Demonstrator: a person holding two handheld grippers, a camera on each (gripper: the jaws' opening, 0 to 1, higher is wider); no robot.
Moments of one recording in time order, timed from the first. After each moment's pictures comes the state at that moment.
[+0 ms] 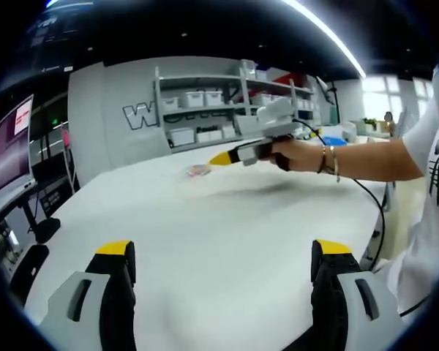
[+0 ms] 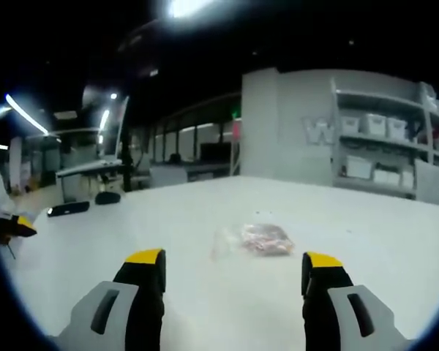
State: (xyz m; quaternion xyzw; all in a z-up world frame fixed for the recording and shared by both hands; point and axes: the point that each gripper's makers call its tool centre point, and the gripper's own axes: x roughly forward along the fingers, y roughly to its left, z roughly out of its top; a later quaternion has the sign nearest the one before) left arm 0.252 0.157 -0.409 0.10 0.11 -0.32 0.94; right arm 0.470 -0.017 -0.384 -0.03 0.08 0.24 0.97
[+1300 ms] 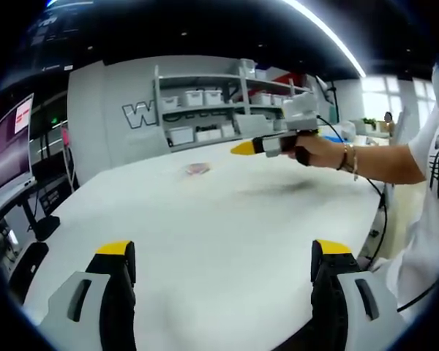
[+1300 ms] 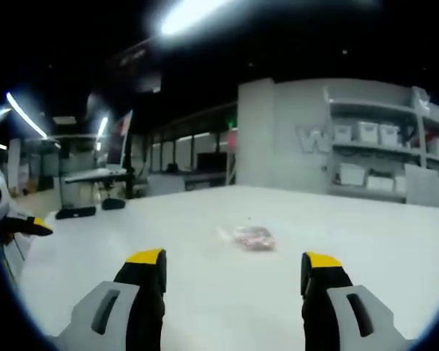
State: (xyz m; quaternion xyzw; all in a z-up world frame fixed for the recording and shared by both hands) left arm 0.247 0.157 -0.412 0.10 0.12 -0.32 0.94; right arm 0.426 -0.048 -0.369 -0.02 0.05 0.23 0.97
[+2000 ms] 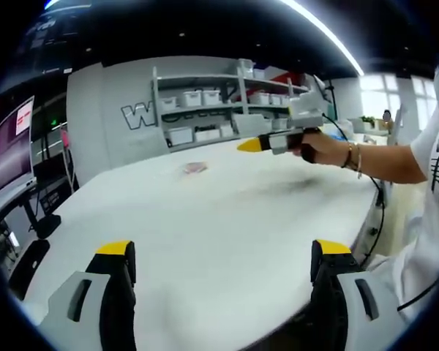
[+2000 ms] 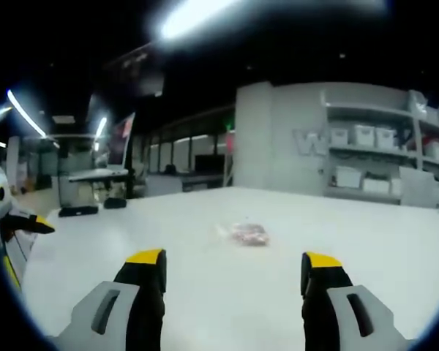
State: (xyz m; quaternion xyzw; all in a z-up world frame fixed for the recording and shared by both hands) left arm 0.232 0.158 -0.416 0.10 0.11 -0.32 0.94; right arm 0.404 -0.061 -0.368 -0.03 0.04 0.22 0.97
